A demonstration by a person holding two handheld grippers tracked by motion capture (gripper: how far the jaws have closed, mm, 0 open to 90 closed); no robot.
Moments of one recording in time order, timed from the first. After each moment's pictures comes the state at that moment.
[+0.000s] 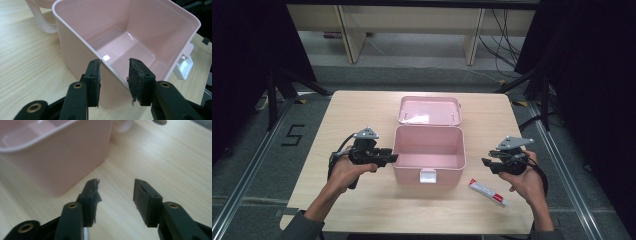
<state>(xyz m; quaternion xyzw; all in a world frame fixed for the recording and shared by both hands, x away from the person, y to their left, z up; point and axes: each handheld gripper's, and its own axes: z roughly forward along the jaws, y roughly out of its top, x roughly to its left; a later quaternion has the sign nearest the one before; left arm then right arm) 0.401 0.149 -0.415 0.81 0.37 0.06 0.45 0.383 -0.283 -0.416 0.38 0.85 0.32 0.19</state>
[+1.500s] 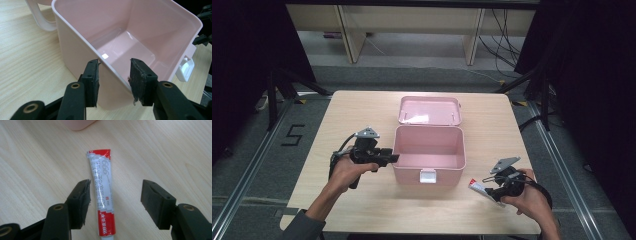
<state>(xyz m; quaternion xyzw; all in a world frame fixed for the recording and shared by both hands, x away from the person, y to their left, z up) 0.405 0.148 -0.418 0.81 0.38 0.05 0.45 0.350 -0.280 -0.444 0.34 0.91 0.19 0.13</state>
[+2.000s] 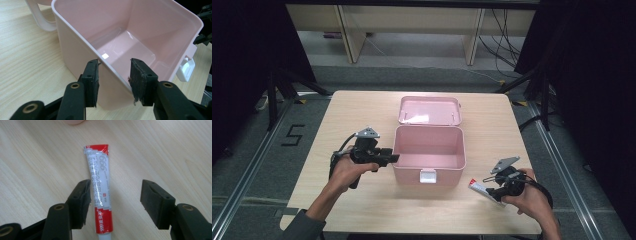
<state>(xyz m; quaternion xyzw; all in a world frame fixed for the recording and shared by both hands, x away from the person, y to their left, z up) 0.405 0.147 -0.417 0.81 0.37 0.05 0.45 0.352 -0.282 -0.447 0.35 0.91 0.17 0.13</state>
